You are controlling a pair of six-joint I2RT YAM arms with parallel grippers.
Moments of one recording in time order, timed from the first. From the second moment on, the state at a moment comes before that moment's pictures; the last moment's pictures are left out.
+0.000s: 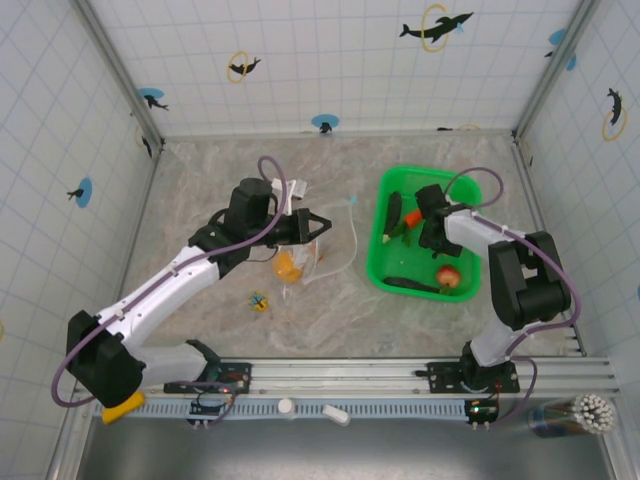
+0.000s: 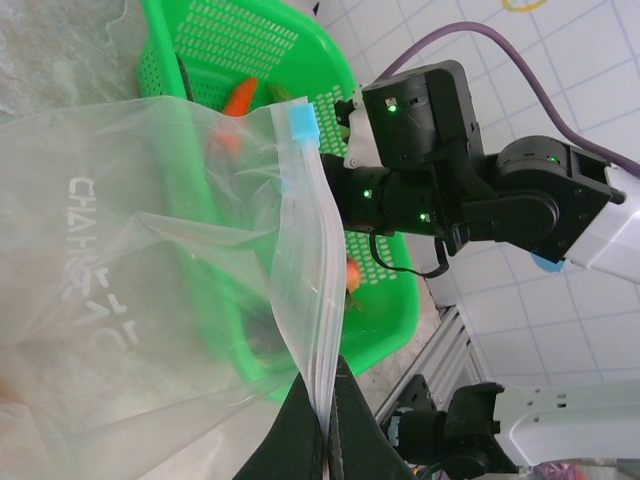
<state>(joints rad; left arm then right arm) -0.65 1.22 1.00 -0.27 0.53 -0.68 0.30 1.67 0.96 -0.60 0.37 0.60</state>
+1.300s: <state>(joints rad) -0.65 1.19 1.03 -0.24 0.48 -0.76 0.83 1.06 0.91 -0.13 -0.19 0.56</state>
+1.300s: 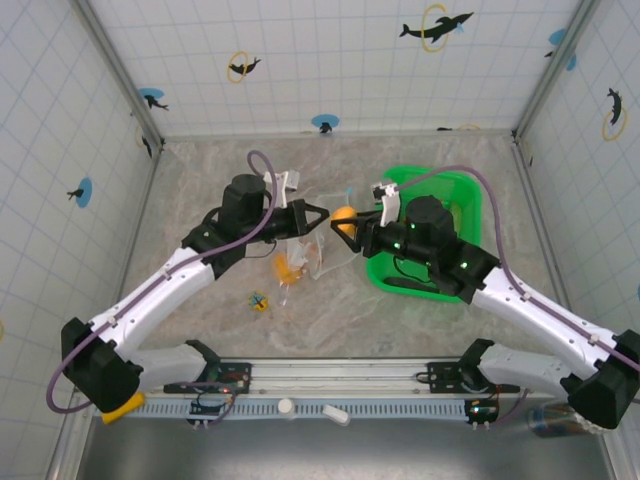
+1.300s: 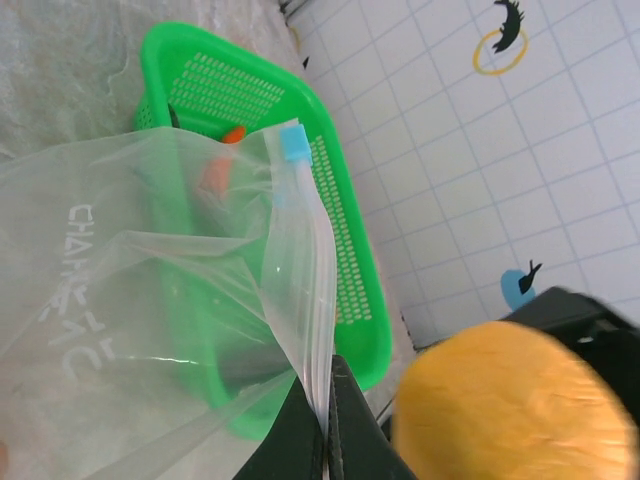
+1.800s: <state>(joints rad) -0.65 1.19 1.04 -0.20 0.52 -0.79 0.84 1.24 1.08 -0.34 -0.03 0.54</state>
